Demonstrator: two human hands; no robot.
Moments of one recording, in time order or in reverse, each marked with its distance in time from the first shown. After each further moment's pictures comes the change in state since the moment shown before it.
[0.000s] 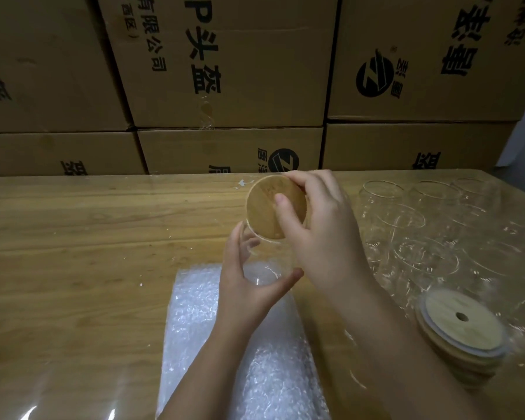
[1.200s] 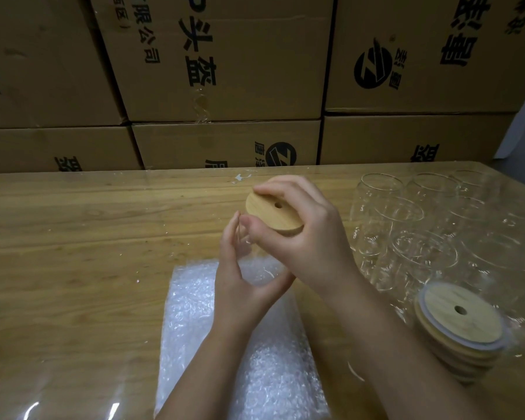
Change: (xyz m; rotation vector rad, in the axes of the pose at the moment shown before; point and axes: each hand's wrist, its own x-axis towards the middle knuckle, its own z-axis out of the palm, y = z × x) left_hand -0.006 0.003 0.000 -0.006 0.043 0.122; right_hand -0.008 0.009 0.009 0.260 -0.103 -0.091
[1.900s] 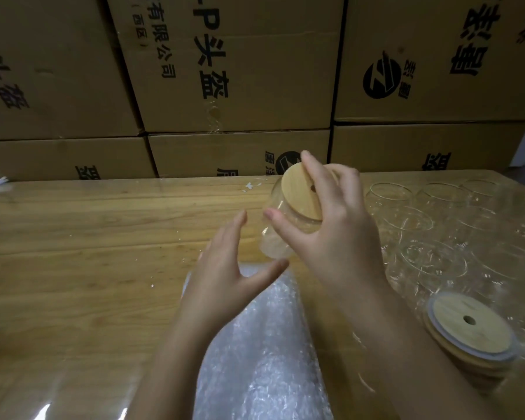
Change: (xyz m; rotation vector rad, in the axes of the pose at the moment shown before) left_hand 0.028 0.033 -0.048 0.480 -0.300 -0.104; right_hand 0.003 -0.012 -0.015 -0.425 0.114 0.034
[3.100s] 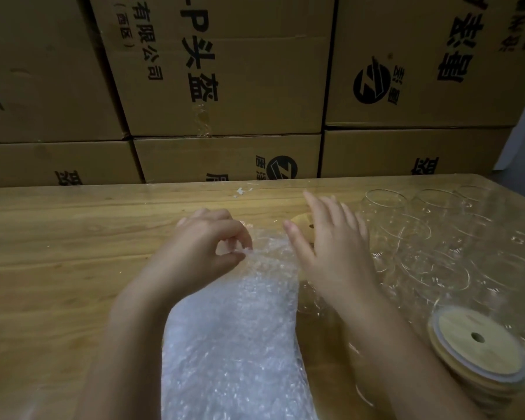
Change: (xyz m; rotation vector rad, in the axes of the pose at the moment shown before) left_hand 0.048 0.011 -0.050 0.331 -0.227 0.272; right_hand 0.001 0.039 0.026 -0.285 -0.277 0.137
